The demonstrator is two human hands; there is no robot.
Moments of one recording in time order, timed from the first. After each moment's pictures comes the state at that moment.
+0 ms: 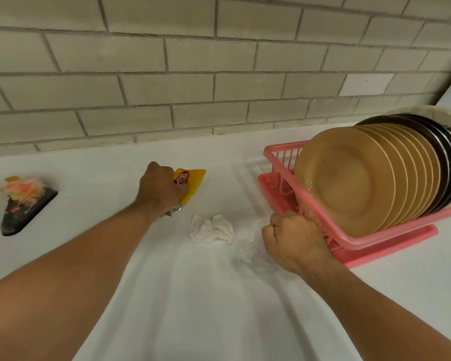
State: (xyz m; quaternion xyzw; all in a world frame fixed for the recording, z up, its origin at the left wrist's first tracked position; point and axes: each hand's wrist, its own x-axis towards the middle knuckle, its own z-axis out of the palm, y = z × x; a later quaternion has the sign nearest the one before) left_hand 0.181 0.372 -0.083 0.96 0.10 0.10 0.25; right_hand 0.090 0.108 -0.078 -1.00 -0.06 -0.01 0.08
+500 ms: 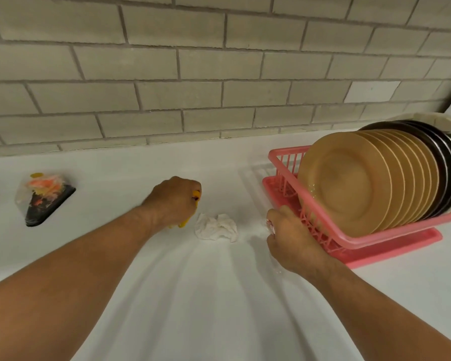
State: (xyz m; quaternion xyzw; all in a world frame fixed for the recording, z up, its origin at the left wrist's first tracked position) left_hand 0.125 0.357 -0.052 0.99 -0.02 0.01 0.17; right_hand 0.083 0.108 -0.074 -0.98 -0.08 0.01 0.17
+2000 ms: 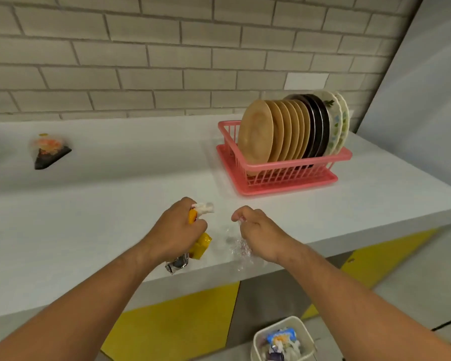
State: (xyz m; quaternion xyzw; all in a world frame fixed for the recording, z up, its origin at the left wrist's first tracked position) left_hand -0.145 0.177 -0.069 0.92 0.00 0.01 0.40; right_hand -0.119 -0.019 -0.072 -0.88 -0.10 0.16 0.43
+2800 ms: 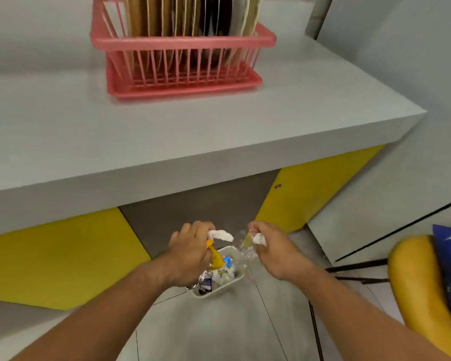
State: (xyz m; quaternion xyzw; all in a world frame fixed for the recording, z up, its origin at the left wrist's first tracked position) left_hand -0.170 -0.104 -0.312 0.96 -0.17 -0.10 0.21; right_hand -0.165 -0.326 -0.297 -0.94 -0.02 0.18 0.30
